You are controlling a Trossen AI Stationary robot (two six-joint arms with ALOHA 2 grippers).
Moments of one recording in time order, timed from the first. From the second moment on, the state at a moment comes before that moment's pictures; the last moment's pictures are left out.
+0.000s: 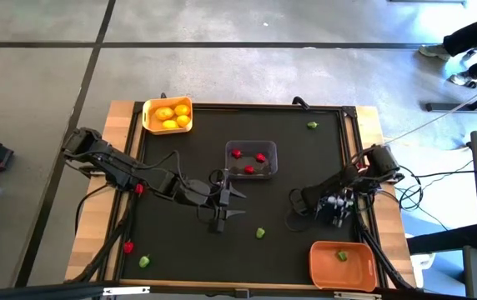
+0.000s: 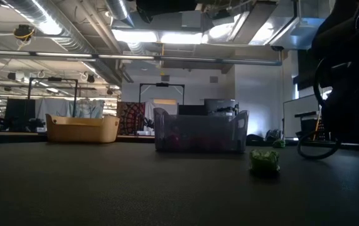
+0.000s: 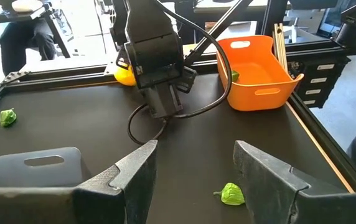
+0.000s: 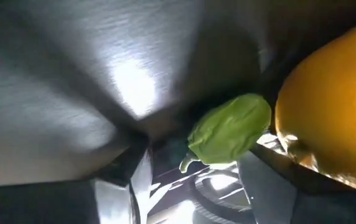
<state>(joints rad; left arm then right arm) -0.33 1.52 0.99 0.14 -0.30 -0.03 0.33 1.88 0.70 -1.23 -0.22 0.70</state>
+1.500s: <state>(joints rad) -0.33 1.52 0.99 0.14 -0.30 -0.05 0.55 1.56 1.13 -1.36 -0.06 0.94</state>
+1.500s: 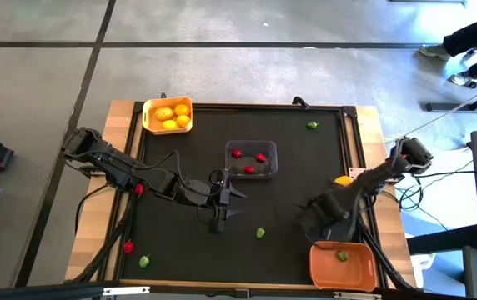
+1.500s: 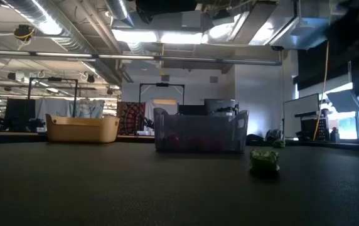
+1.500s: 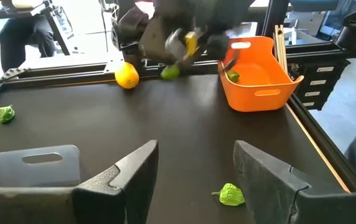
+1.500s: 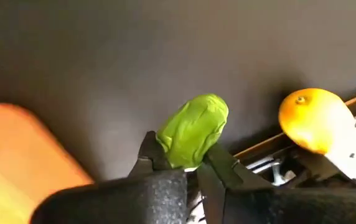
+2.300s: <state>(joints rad) -0.33 1.52 0.99 0.11 -0.30 -0.08 1.05 1.54 1.30 -1.11 -0.12 1.61</state>
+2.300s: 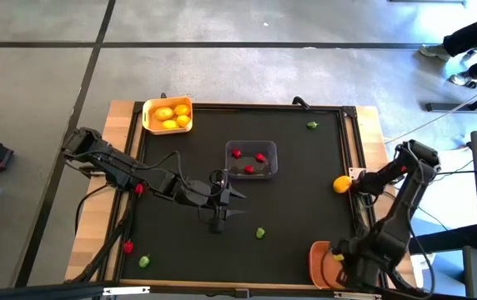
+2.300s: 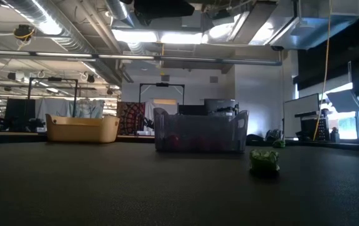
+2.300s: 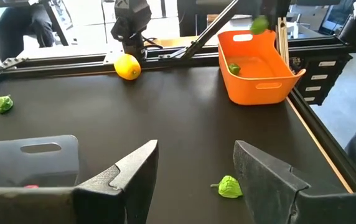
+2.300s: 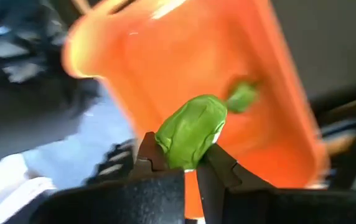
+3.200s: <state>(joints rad) -0.33 1.52 0.99 0.09 -0.30 -0.08 1.09 1.73 1.13 -0.94 0.00 1.63</state>
